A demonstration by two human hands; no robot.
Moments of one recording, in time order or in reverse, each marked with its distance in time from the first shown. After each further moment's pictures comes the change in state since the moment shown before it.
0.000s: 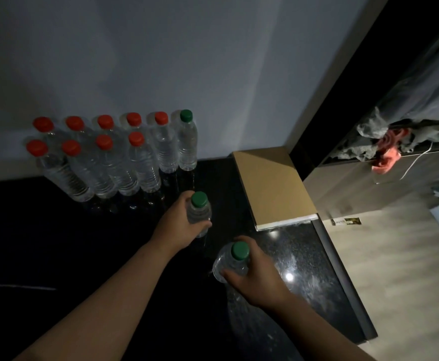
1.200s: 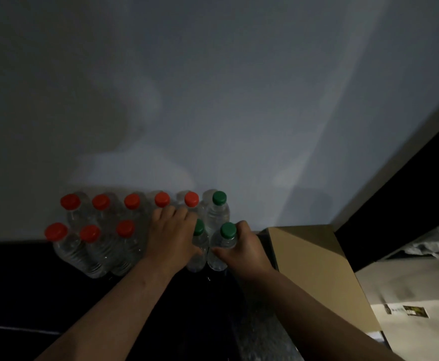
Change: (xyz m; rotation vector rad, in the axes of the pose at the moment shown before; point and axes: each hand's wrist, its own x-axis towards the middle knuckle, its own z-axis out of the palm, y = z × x) left_hand 0.150 0.029 -0.099 1.033 0.348 0.257; right_hand 0.270 -0.074 0.005 0.089 -0.002 -0.125
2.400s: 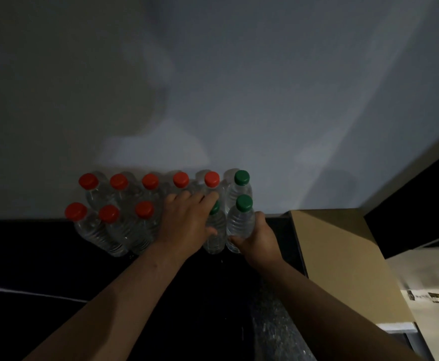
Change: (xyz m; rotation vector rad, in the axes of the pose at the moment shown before) left_hand -0.005 -0.017 0.015 -0.017 0.078 0.066; right_hand 0.010 0.030 0.040 0.051 0.055 0.078
